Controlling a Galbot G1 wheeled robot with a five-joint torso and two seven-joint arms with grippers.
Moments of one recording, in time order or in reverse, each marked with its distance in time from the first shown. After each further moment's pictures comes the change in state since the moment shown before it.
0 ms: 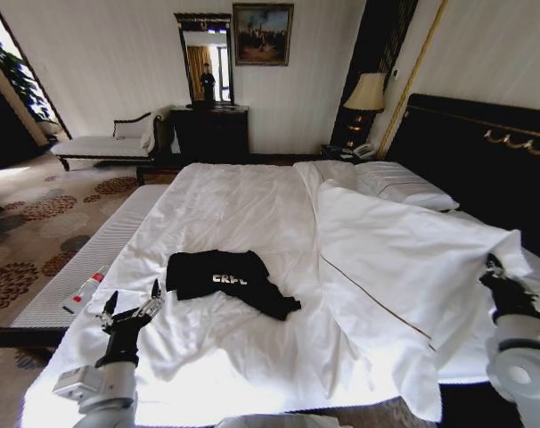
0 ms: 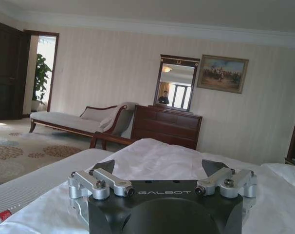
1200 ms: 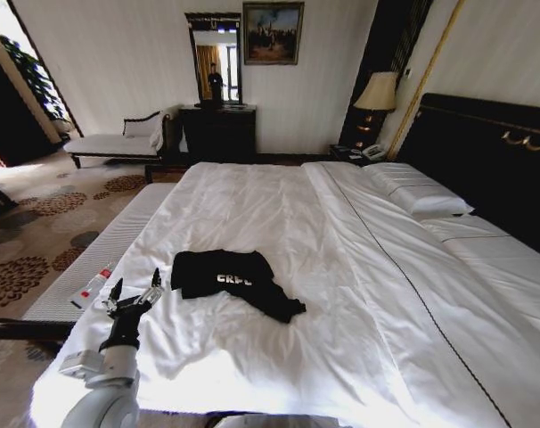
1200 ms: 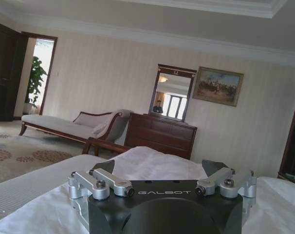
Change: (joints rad) left arm -0.075 0.118 -0.030 0.110 -0.135 -0.089 -0.007; right arm -0.062 0.109 0.052 -0.531 -0.100 0.173 0.365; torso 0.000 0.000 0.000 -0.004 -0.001
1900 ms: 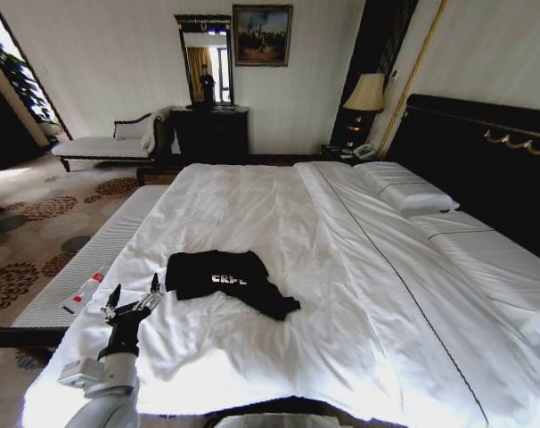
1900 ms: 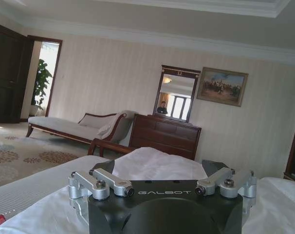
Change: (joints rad) left arm 0.051 -0.032 -0.004 -0.033 0.031 -0.020 -0.002; right arm -0.102 0.037 0.164 0.669 0.058 -0.053 -0.154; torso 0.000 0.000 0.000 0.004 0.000
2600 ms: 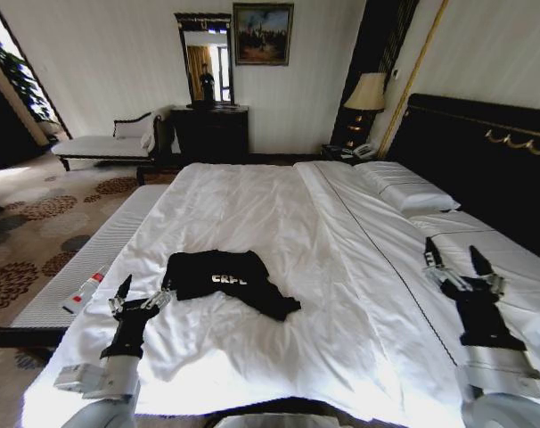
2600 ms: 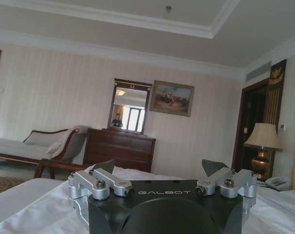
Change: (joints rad) left arm 0.039 0.037 0.028 -0.079 0.047 -0.034 0.166; right arm -0.020 -0.001 -0.554 0.141 -0.135 0.171 -0.816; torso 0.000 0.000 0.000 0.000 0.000
